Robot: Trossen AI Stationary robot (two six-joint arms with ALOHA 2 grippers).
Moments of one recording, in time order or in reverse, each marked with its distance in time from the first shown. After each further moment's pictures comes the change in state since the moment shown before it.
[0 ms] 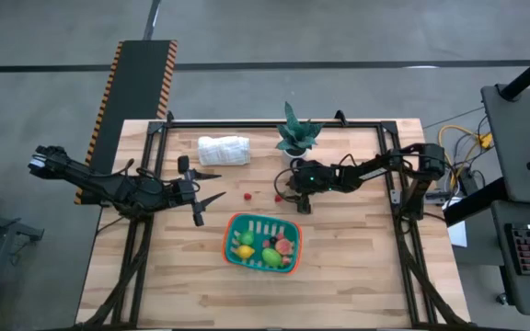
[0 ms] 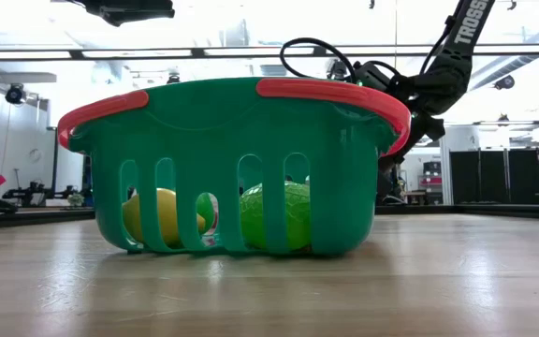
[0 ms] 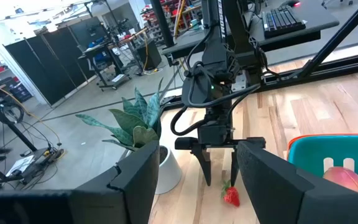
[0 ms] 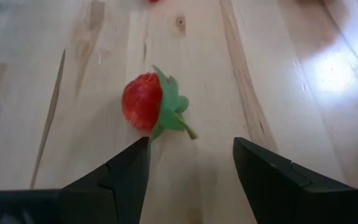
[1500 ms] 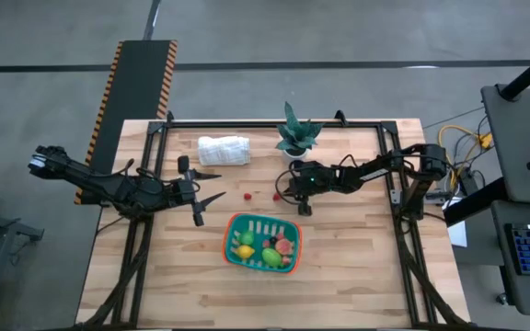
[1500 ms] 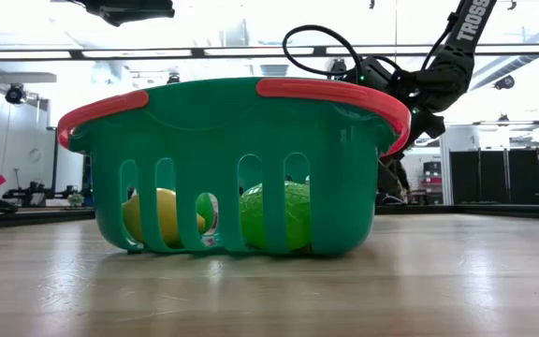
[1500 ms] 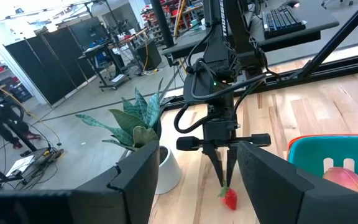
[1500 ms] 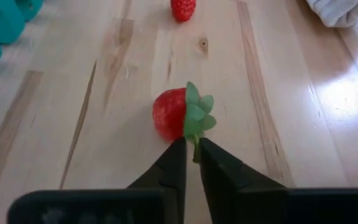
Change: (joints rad) left arm 0.000 0.000 0.000 0.001 0.000 0.000; right arm 0.015 -0.014 0.000 0.020 -0.042 -0.056
